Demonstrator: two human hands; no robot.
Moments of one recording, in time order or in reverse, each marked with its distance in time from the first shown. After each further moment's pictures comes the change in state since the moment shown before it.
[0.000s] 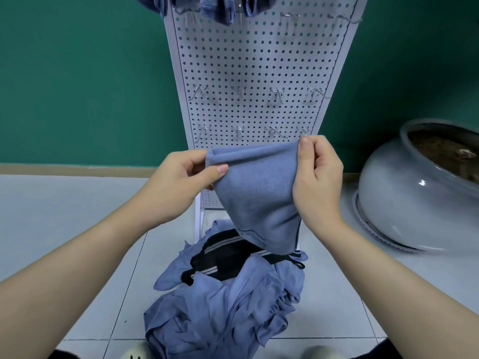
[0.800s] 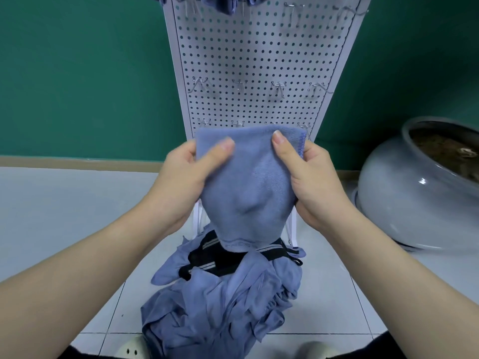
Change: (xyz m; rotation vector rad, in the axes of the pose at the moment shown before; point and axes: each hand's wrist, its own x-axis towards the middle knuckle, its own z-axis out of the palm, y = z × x) left_hand 0.001 0.004 0.027 -0.500 0.210 -0.188; right_hand 0.002 -0.021 -0.001 0.412 -0.333 0.468
